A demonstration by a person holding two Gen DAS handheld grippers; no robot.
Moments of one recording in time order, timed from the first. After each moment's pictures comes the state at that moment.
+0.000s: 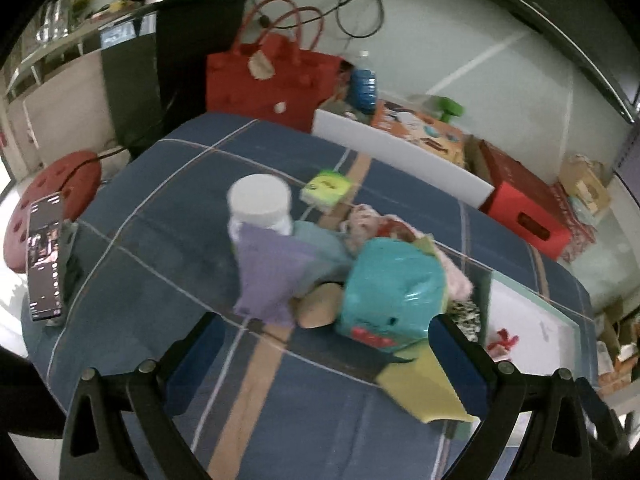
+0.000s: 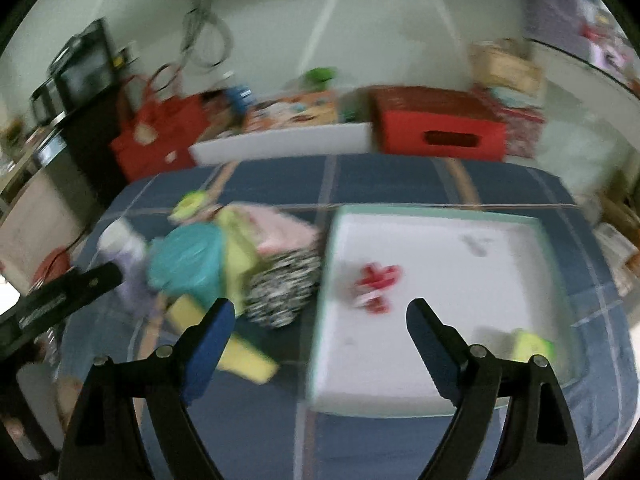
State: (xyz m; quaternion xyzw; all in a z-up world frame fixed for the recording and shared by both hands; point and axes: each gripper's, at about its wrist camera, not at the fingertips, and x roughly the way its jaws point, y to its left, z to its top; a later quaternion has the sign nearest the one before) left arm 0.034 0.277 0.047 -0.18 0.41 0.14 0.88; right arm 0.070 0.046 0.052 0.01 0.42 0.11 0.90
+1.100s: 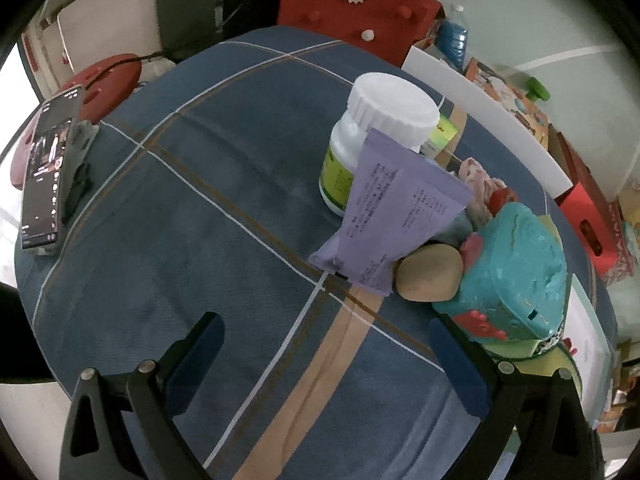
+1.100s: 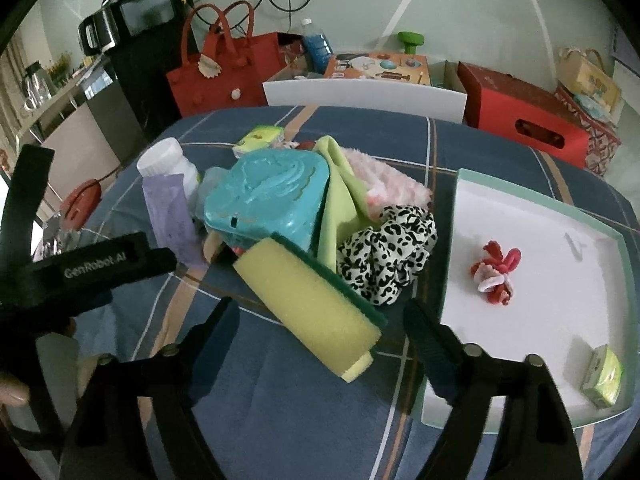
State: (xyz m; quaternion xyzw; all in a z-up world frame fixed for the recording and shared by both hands) left arm 0.036 0.330 -0.026 -0.25 0.50 0.21 0.80; right arm 0.078 0.110 -0.002 -0.04 0.45 0.20 0.87
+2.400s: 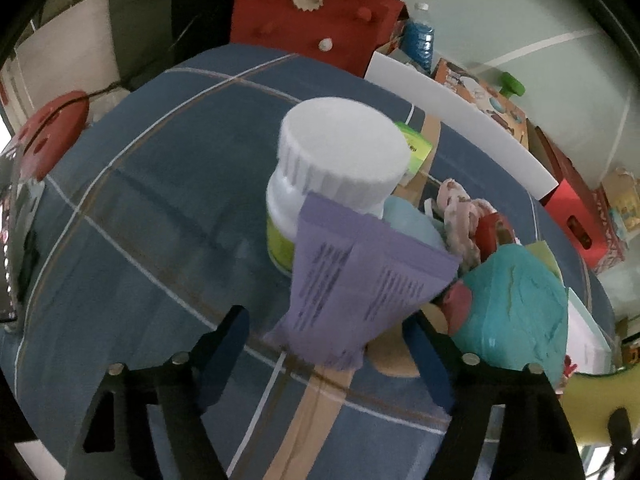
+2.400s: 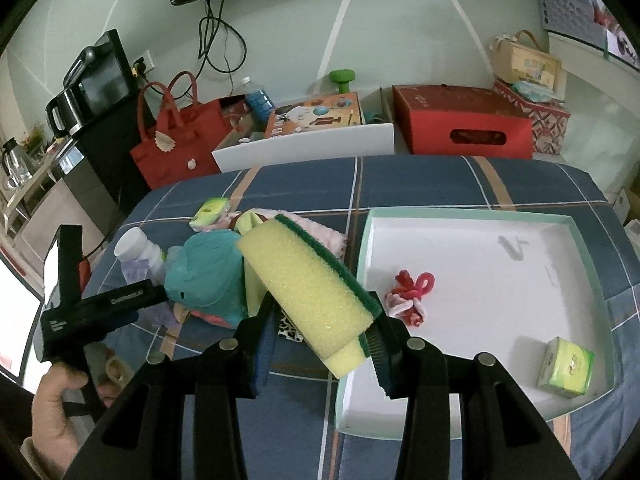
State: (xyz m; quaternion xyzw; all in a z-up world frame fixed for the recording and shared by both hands) left arm 0.092 0.337 -0.038 -0.22 0.47 0.15 0.84; right arm 0.085 0.040 0.039 0.04 0.41 0.14 0.90
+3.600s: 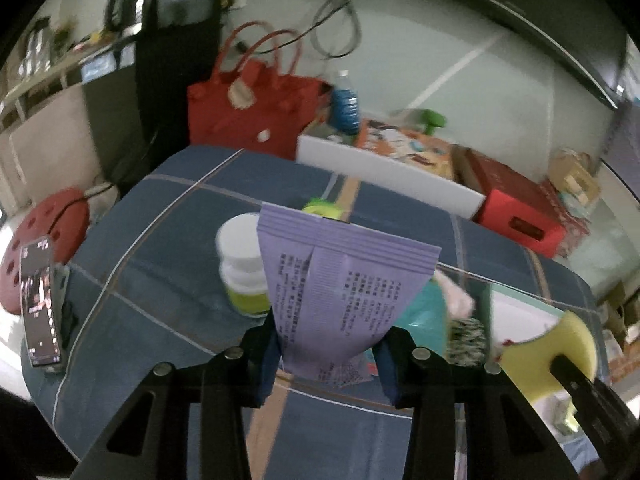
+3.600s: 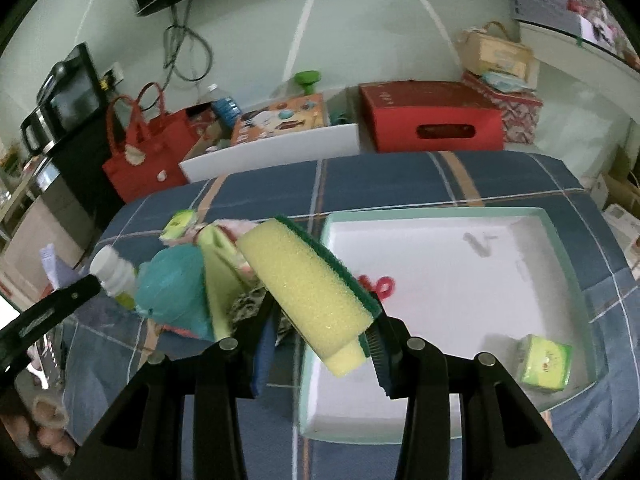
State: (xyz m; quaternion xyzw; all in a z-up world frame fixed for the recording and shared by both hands) left arm 0.047 0.273 0.058 -0.14 0.38 0.10 0.91; right arm 0.094 0.013 0.042 0.06 0.41 0.08 0.91
